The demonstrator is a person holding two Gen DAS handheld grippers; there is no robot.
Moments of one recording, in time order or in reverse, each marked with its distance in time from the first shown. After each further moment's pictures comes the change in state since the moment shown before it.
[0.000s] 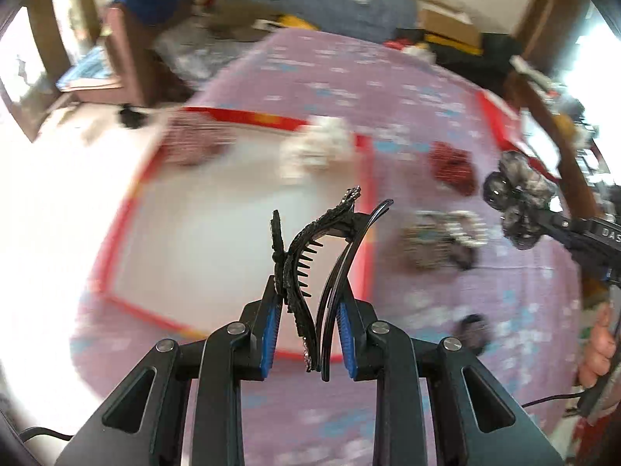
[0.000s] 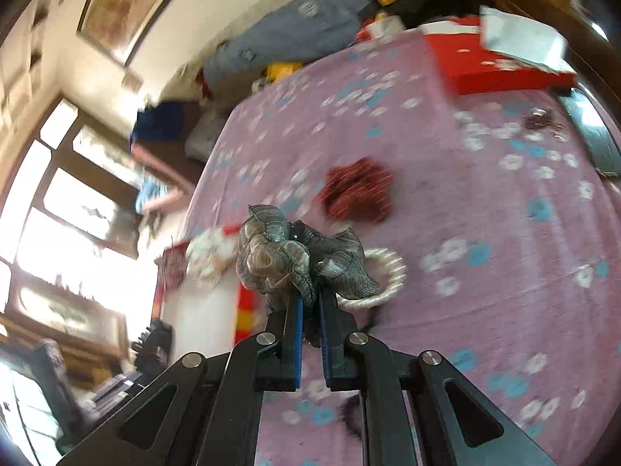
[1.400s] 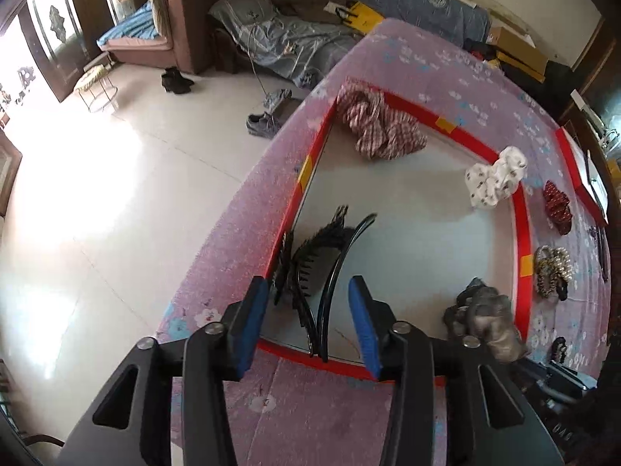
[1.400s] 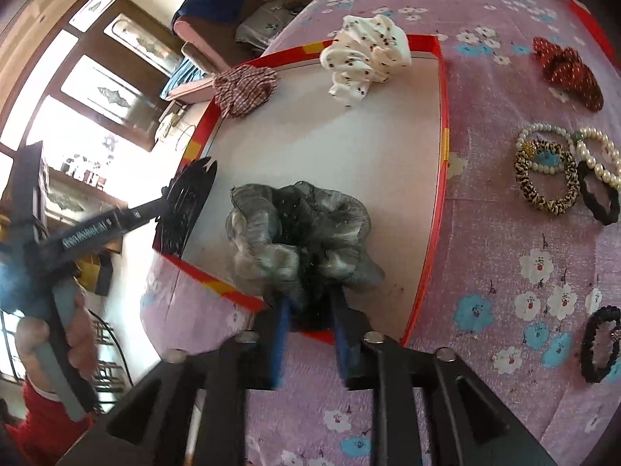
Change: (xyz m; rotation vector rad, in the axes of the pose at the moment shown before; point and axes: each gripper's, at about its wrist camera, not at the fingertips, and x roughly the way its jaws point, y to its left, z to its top) left arm 0.049 0.166 0.010 -0.133 0.036 0.040; right arm 0.144 0.153 -0.133 -0.233 0.281 0.053
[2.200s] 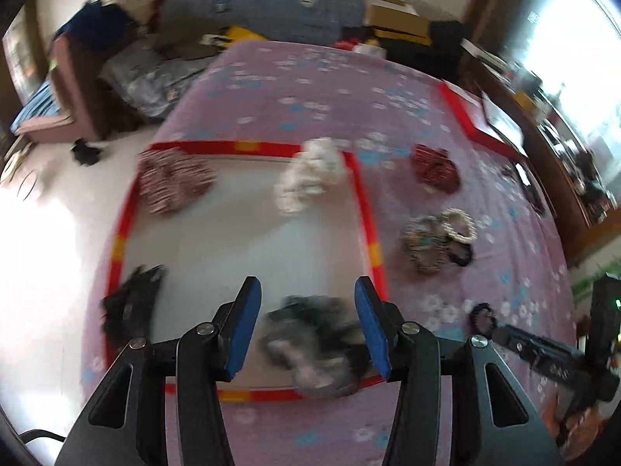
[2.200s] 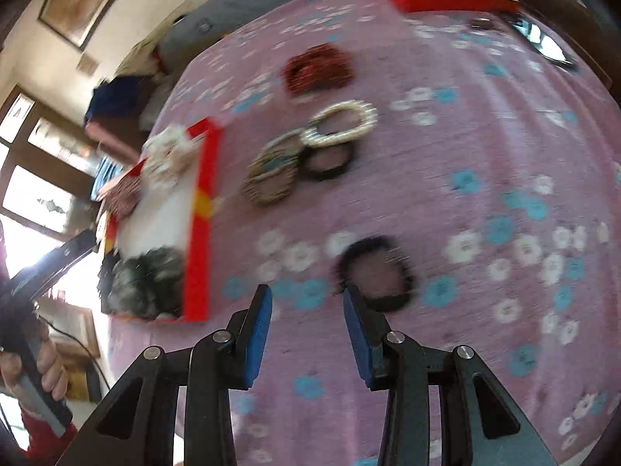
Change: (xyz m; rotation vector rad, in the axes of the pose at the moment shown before) left arm -0.031 -0.151 -0.001 0.336 -0.051 -0.243; right arm -0.138 -0.147 -0.070 0.380 -0.208 -0.207
